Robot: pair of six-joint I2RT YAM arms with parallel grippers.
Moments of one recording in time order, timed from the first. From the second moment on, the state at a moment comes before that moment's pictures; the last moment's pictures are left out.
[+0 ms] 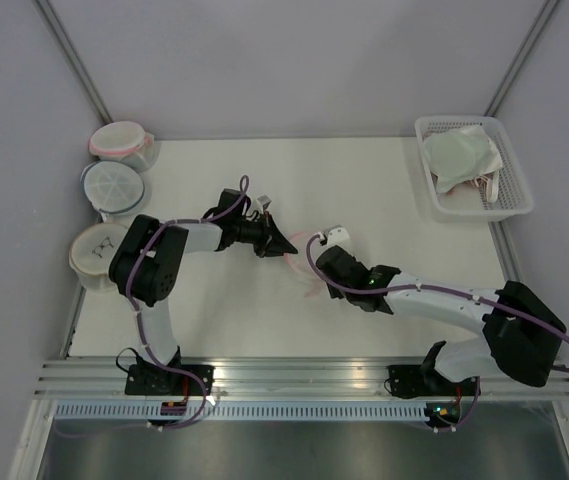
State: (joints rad) left arm -0.38 1.92 0.98 0.15 0.93 -0.95; right arm 0.92 1.34 0.72 -0.30 0.43 0.42
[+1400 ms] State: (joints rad) left arm -0.50 1.32 0.56 0.16 0.69 -1.07; right arm 0.98 1.29 0.74 -0.29 0.19 0.48
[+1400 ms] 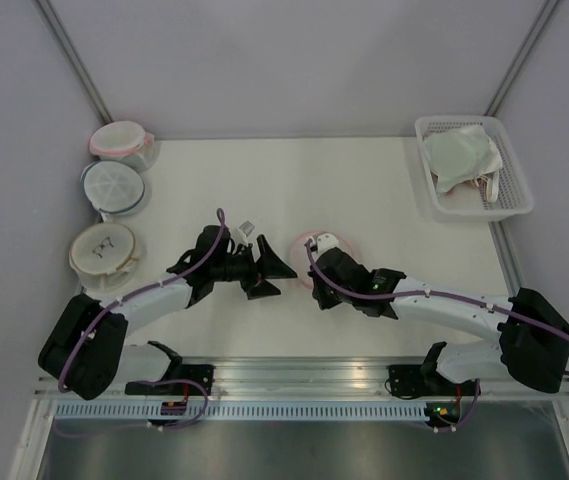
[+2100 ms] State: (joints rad) left arm -0.60 1.59 0.56 0.43 0.56 -1.28; right arm 1.04 1.24 0.72 -0.20 0.04 0.47
